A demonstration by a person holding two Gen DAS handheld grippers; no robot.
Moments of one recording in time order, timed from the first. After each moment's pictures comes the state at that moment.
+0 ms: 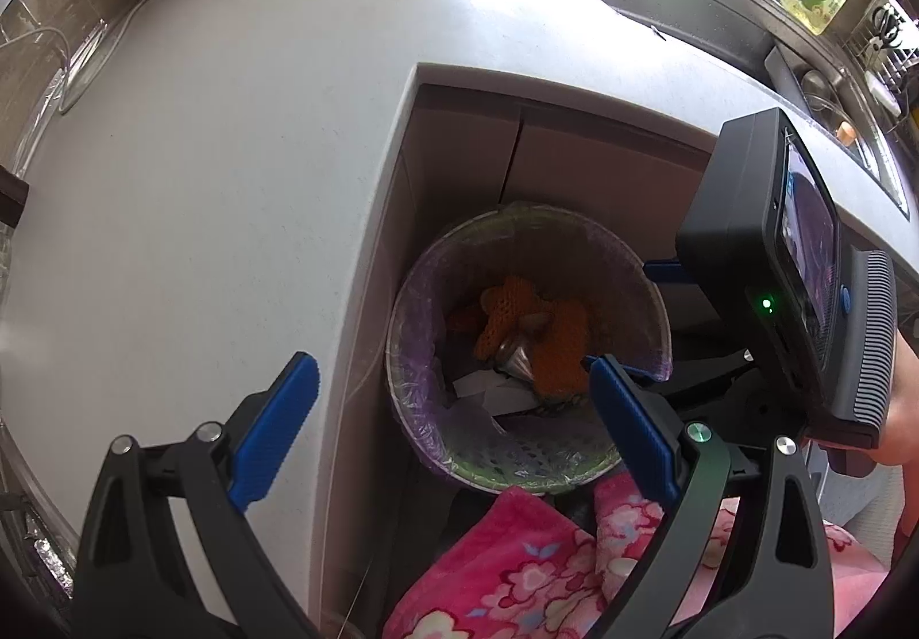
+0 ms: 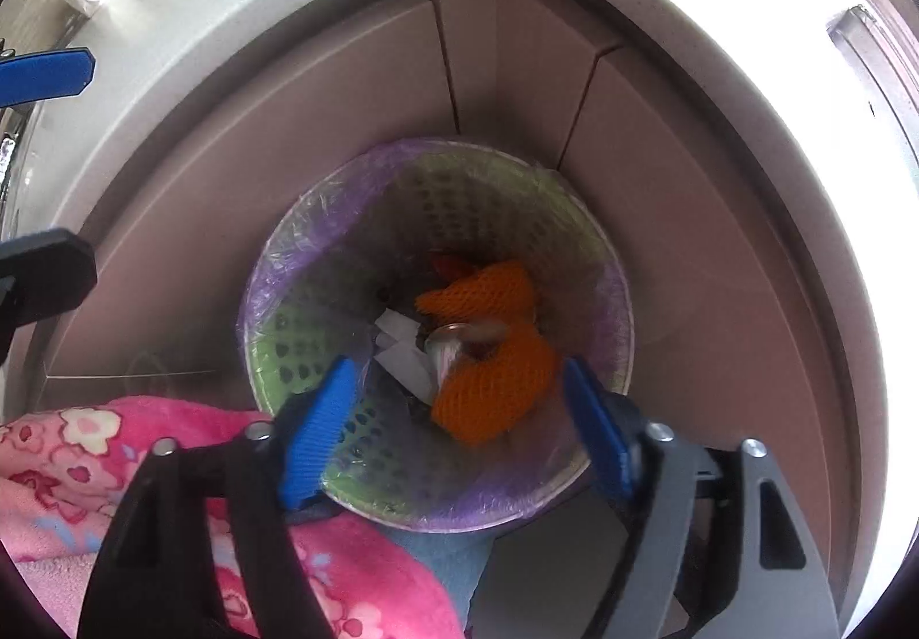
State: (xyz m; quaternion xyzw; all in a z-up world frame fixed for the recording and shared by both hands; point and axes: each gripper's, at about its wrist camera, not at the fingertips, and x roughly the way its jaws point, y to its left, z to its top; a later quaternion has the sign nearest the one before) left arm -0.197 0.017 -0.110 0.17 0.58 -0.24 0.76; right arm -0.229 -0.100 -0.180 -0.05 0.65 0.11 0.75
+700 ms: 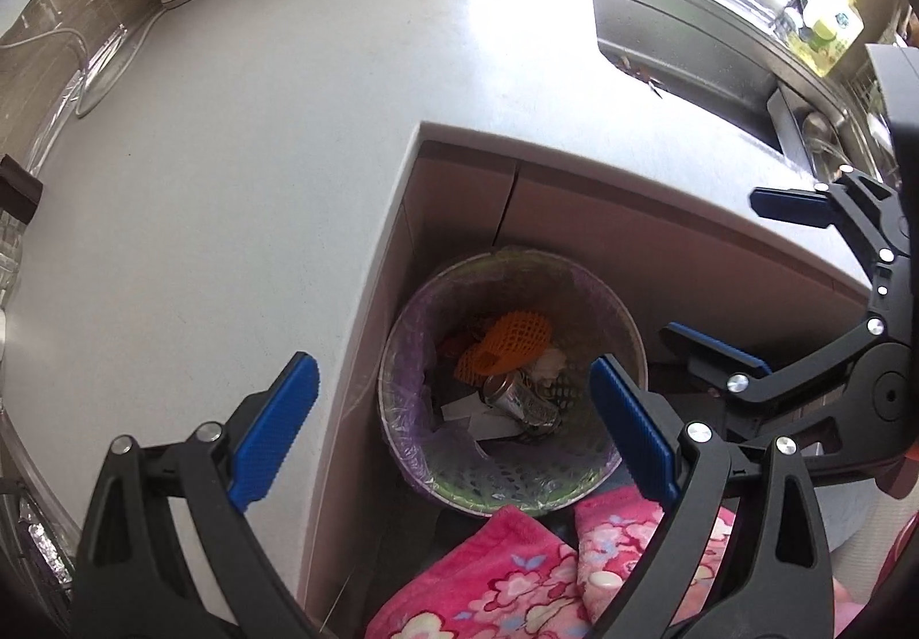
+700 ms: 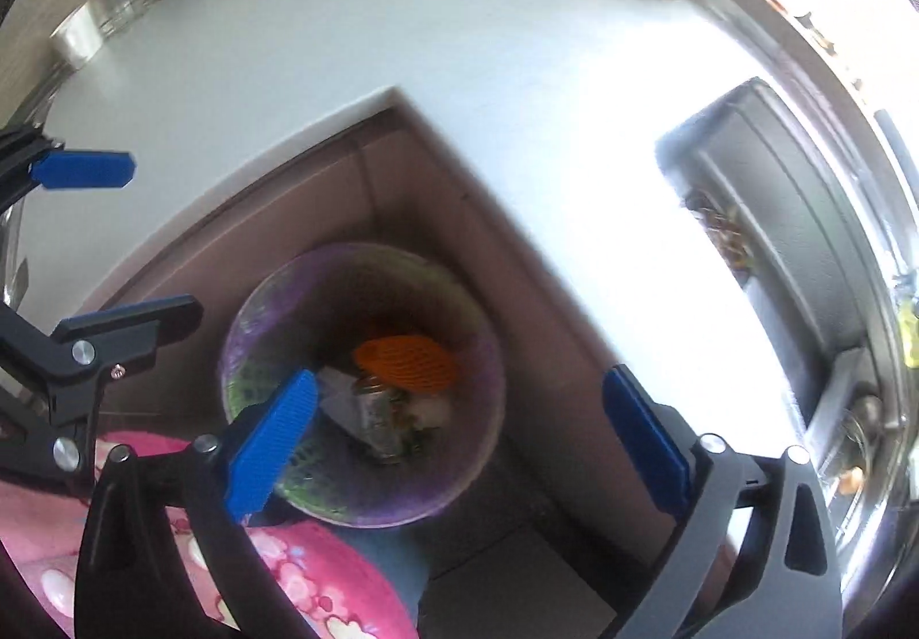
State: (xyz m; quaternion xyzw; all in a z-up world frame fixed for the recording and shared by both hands) left arm -0.186 0.008 -0.080 0.14 0.57 -0.23 0.78; right arm -0.226 -0.130 -0.080 -0.09 0.58 0.04 0.81
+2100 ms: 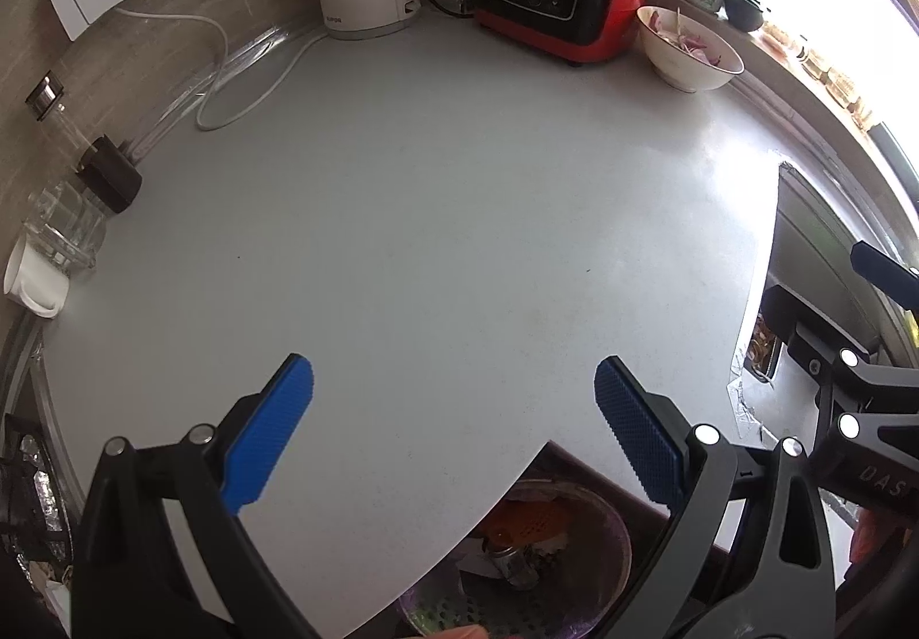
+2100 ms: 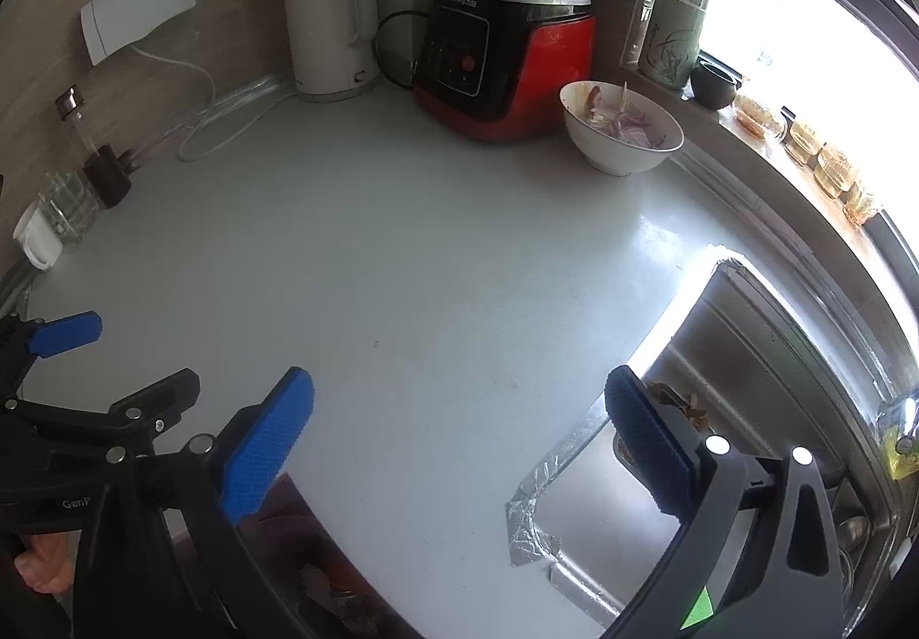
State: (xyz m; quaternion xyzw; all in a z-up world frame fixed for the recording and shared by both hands) left arm -0.032 0.000 -0.028 0.03 0.54 -0.03 0.84; right arm -0.045 -0.180 0.001 -0.05 0.48 0.04 0.88
